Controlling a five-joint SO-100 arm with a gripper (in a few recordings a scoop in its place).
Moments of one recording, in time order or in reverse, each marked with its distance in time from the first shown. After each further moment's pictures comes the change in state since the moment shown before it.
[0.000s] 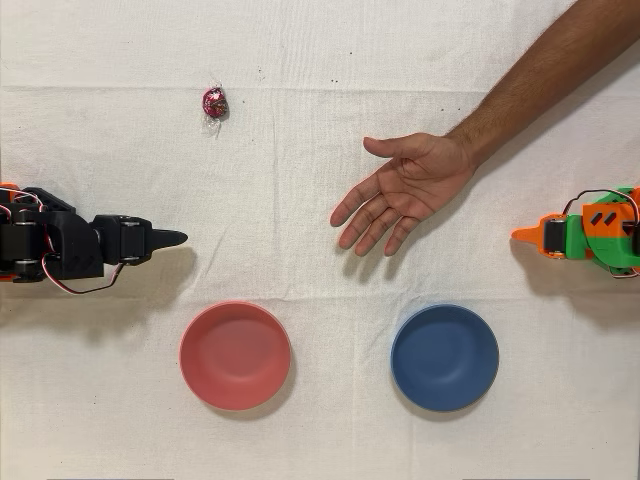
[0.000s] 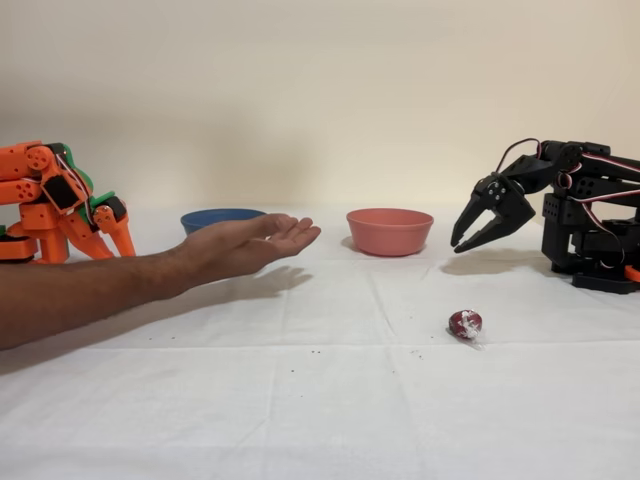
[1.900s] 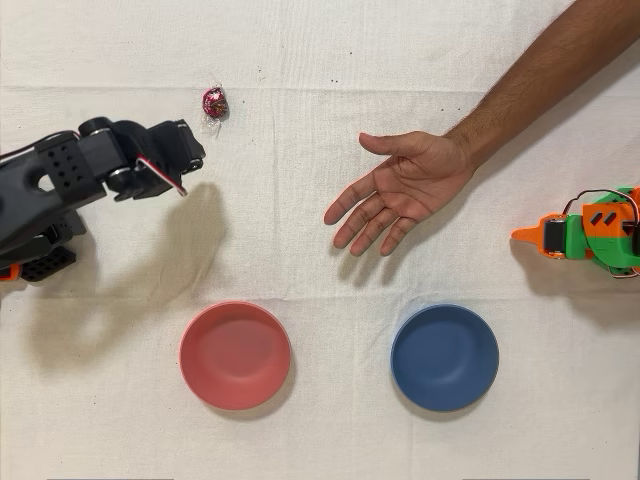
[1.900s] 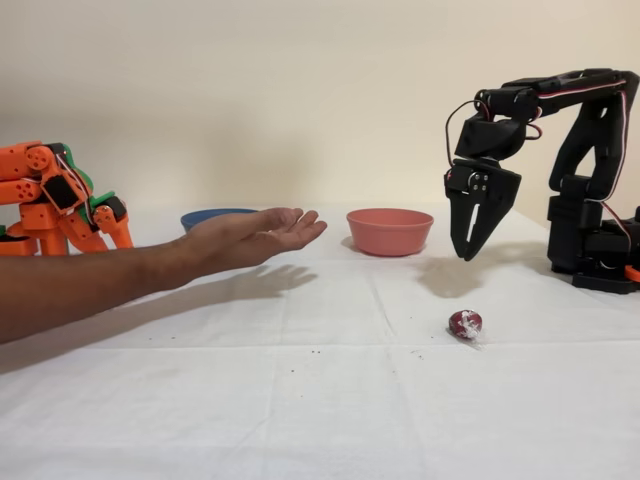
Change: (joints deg) arm -27.2 -84.6 -66.3 9.8 6.4
